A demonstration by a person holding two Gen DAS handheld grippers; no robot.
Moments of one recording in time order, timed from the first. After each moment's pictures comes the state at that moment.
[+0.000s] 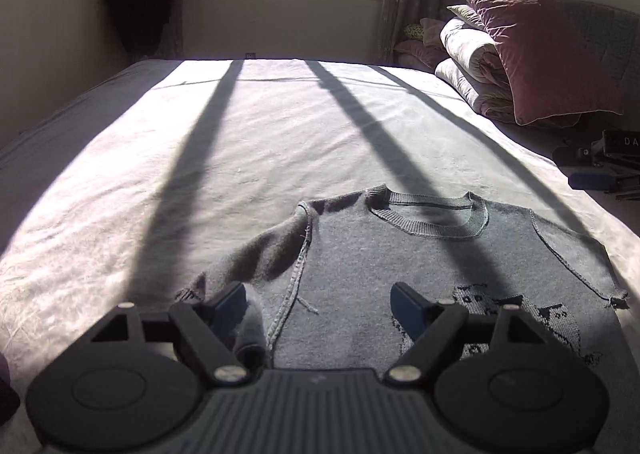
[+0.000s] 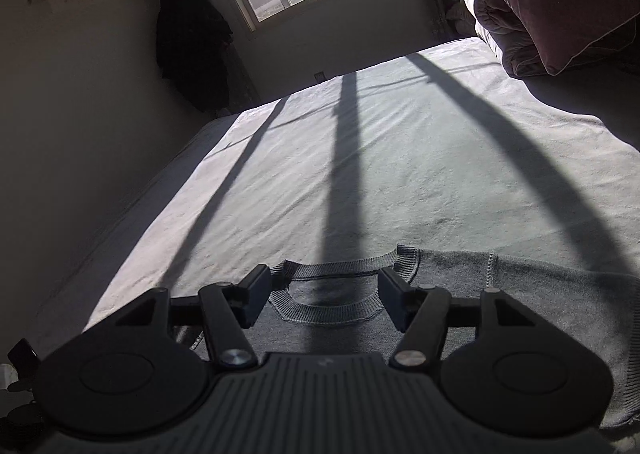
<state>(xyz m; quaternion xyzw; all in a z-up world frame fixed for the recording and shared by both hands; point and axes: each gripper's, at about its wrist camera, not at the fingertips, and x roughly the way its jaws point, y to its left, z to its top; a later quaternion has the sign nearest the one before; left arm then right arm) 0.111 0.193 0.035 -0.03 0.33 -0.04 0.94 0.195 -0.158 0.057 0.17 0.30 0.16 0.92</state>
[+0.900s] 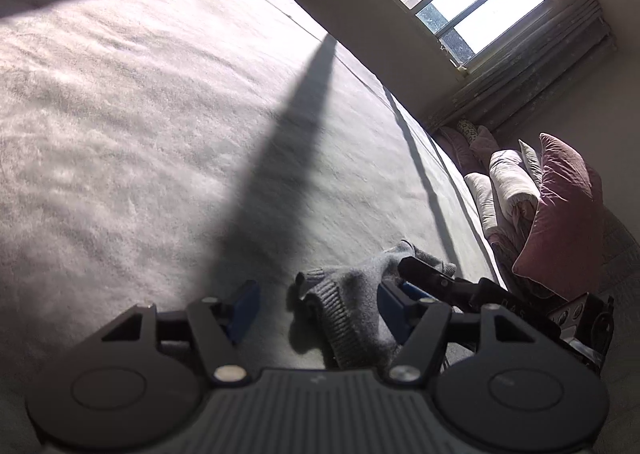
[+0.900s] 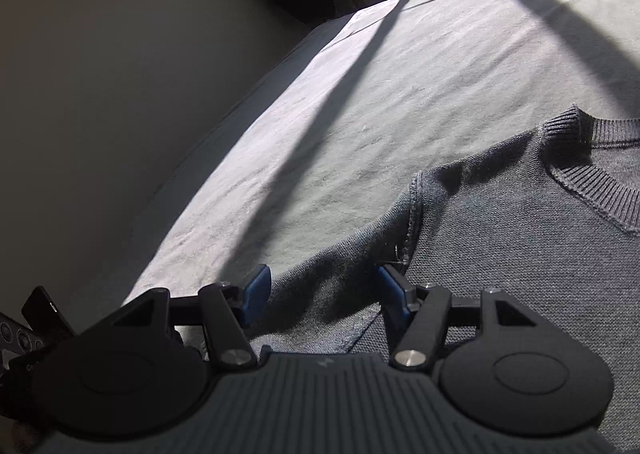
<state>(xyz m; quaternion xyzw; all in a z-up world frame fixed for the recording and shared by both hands) 0.141 0.341 -0.063 -0.36 0.31 -0.06 0.88 0.261 0.055 -0.064 0.20 0.37 0.33 0.85</state>
